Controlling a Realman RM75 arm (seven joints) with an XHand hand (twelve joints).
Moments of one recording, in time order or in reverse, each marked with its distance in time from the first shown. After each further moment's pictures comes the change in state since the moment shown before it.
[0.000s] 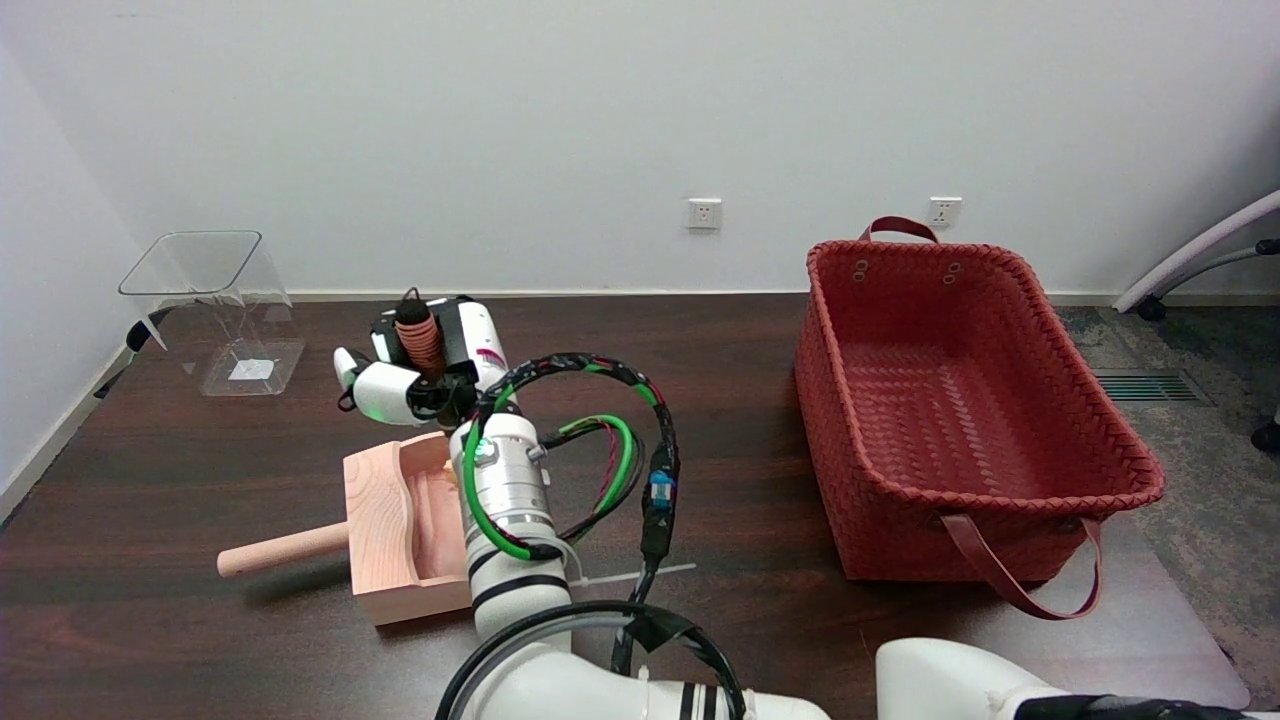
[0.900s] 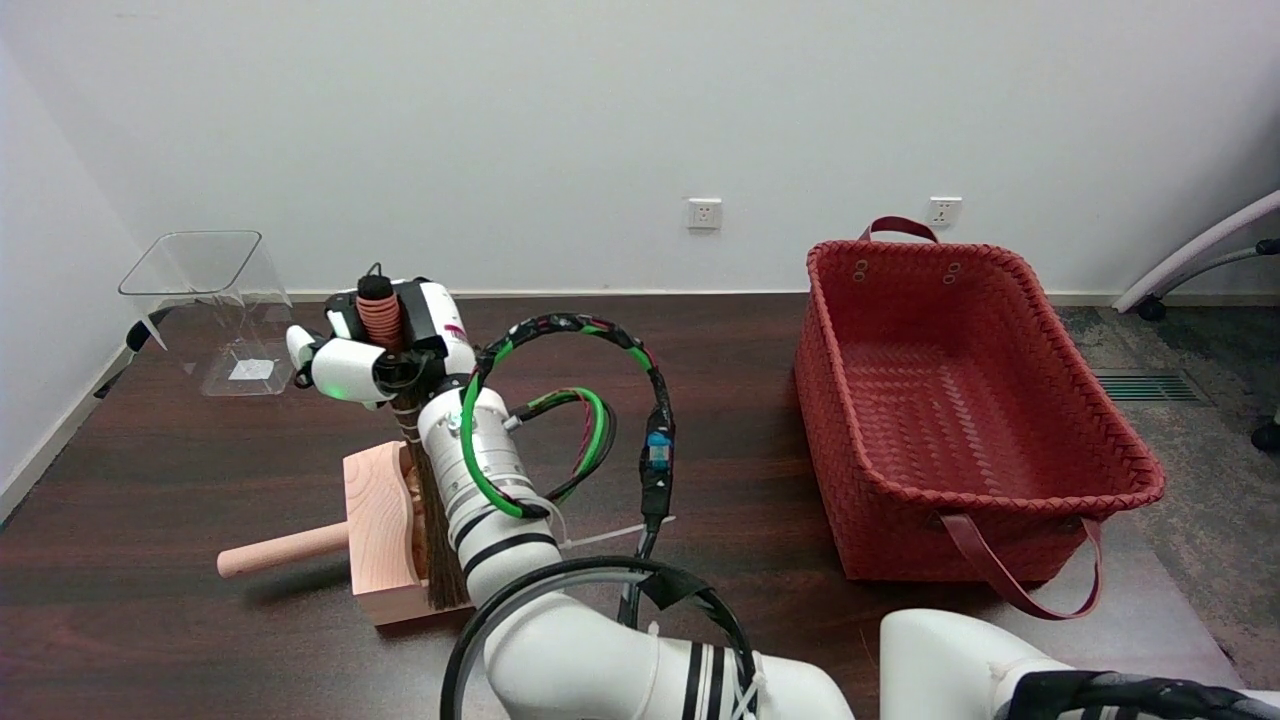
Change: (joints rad) arm 0.051 0.028 0.028 -0.050 0.080 -0.169 0.065
